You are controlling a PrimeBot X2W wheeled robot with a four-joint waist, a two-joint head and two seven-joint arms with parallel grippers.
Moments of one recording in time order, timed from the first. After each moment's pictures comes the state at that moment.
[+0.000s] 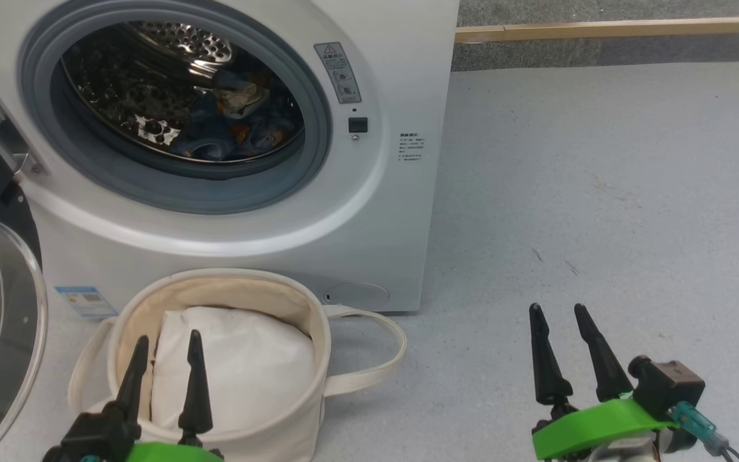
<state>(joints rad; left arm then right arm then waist) 0.00 0.04 -0.02 0.17 -0.19 0.11 -0.26 -0.01 -0.05 0.22 0.14 0.37 0.13 -0.25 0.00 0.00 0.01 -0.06</state>
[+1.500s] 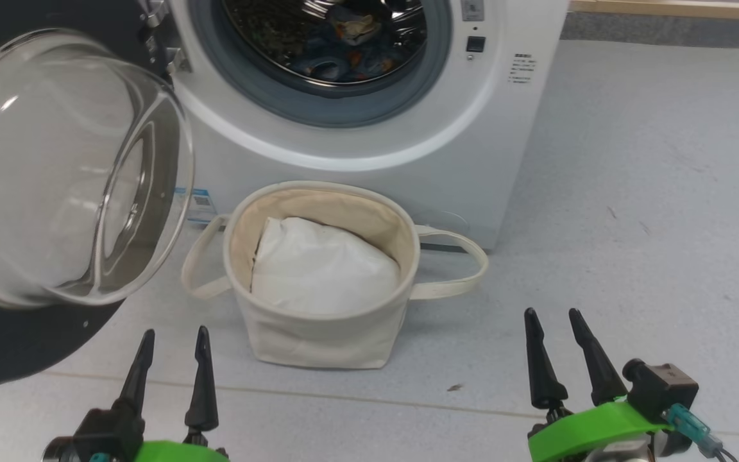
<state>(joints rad) 0.00 0.04 -0.02 0.16 -0.13 0.11 -0.26 -0.01 -0.05 0.22 0.15 0.37 0.13 -0.25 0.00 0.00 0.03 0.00</state>
